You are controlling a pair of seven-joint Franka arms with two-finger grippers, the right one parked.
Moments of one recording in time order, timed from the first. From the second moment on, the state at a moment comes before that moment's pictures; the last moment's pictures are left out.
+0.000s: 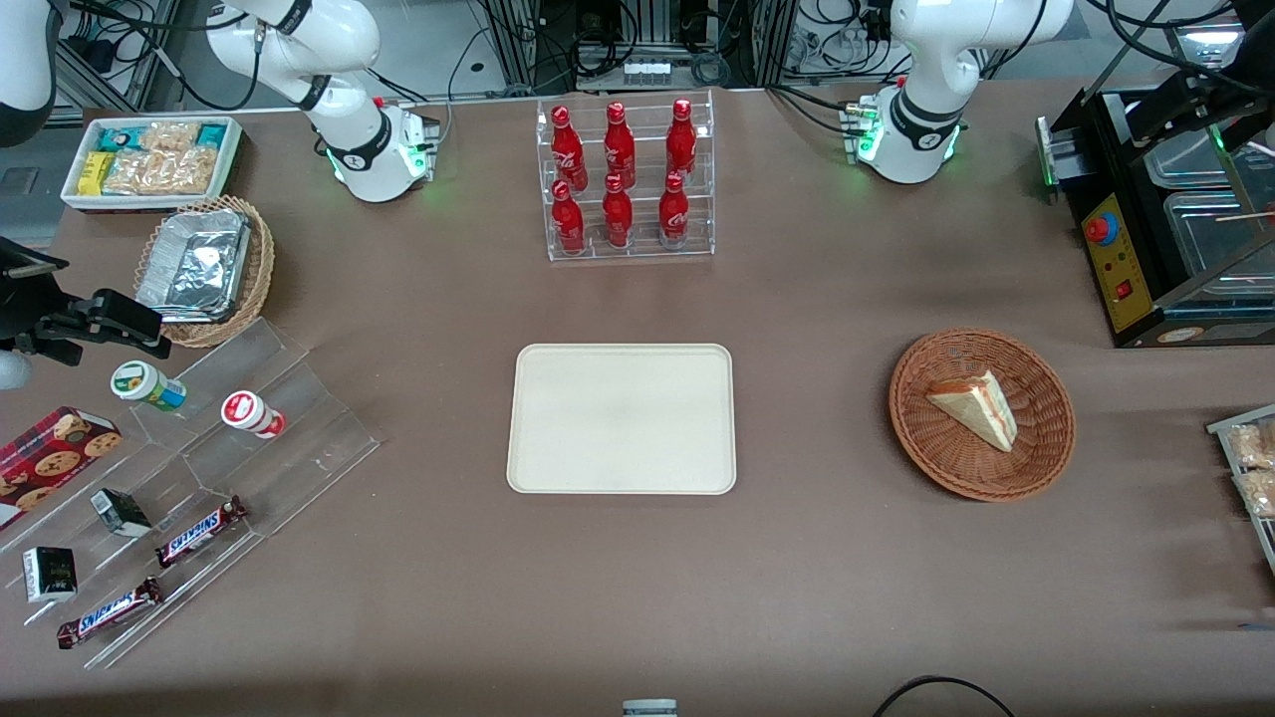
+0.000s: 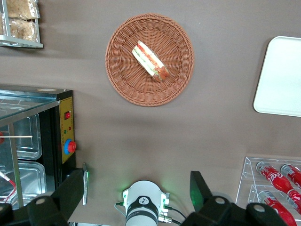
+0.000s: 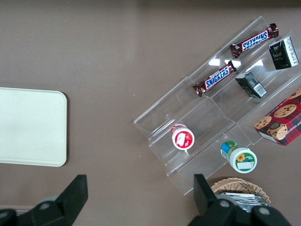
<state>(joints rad) -0.05 -0.17 0.02 -1.51 0.03 1.23 -0.10</state>
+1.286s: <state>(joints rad) -0.03 0.08 0.10 -1.64 0.06 1.44 -0.33</state>
